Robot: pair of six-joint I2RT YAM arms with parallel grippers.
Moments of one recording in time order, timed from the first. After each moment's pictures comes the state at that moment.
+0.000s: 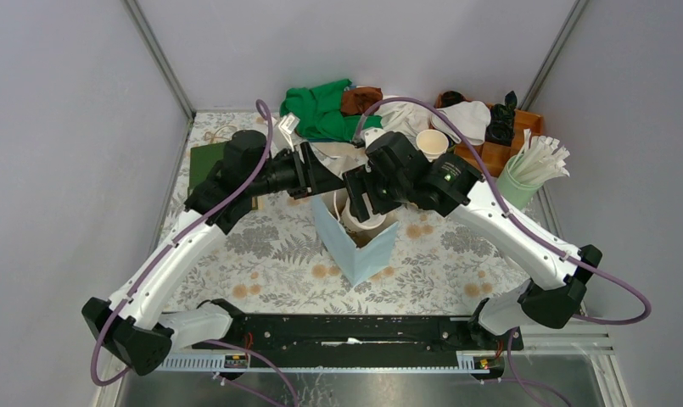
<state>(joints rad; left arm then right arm) -0.53 1.13 1.22 -0.44 0.52 -0.81 0.92 1.47 1.70 -1.08 0.11 0.36</state>
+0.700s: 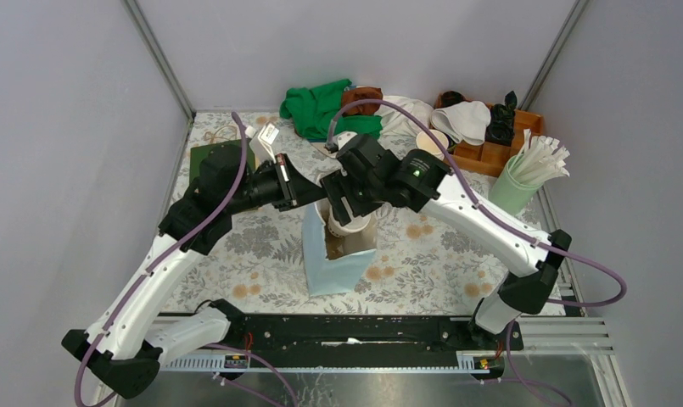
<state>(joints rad) -0.56 0.99 1.23 -0.54 0.45 -0.82 0.99 1.61 1.85 -1.13 0.14 0.35</state>
